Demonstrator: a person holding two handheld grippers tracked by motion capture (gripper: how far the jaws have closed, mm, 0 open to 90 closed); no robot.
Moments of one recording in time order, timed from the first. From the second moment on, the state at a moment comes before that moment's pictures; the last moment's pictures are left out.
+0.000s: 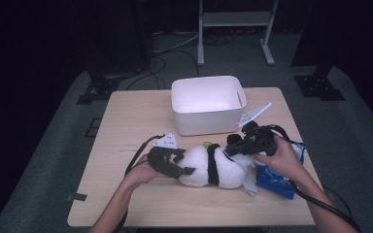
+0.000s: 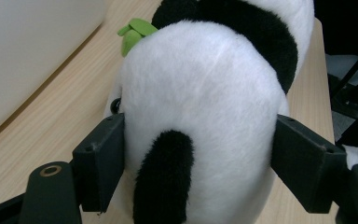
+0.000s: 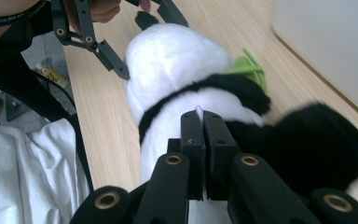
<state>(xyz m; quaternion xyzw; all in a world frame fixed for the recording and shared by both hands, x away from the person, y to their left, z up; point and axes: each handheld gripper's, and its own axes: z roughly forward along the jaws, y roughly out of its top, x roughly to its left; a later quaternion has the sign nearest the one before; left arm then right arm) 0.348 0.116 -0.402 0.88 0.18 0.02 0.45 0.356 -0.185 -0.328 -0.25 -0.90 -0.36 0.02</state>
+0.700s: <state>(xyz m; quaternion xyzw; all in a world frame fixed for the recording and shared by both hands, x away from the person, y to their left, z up) 0.350 0.128 -0.414 0.87 0.19 0.00 0.45 0.356 -0.179 -0.339 -0.24 -0.91 -0.32 0.01</state>
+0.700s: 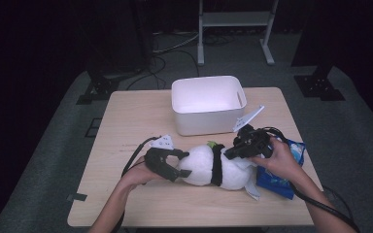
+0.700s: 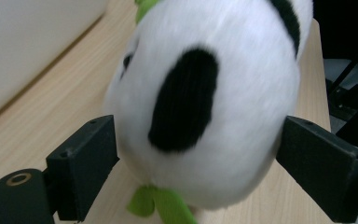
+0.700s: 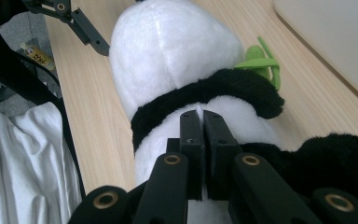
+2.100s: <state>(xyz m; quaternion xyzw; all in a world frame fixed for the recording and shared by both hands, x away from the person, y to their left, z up) 0.342 0.124 -0.364 0.87 0.17 0.05 0.45 0.355 -0.179 -0.343 -0.24 -0.90 -0.37 0.03</state>
